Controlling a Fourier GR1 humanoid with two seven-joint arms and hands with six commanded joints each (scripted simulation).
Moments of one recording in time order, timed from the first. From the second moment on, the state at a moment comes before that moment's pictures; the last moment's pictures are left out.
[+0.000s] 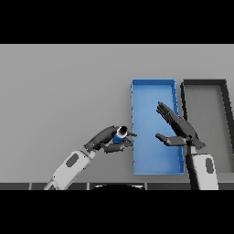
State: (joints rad) left arm -0.26 0.15 -0.61 -1.61 0.13 -0.16 -0.01; right arm -0.04 -0.30 0.05 -1.77 -0.37 0.47 0.08
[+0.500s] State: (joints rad) left arm -0.28 0.15 -0.61 -1.59 0.11 -0.16 0.01; right arm -0.30 -0.40 0.20 -1.90 -0.59 0.60 0.31
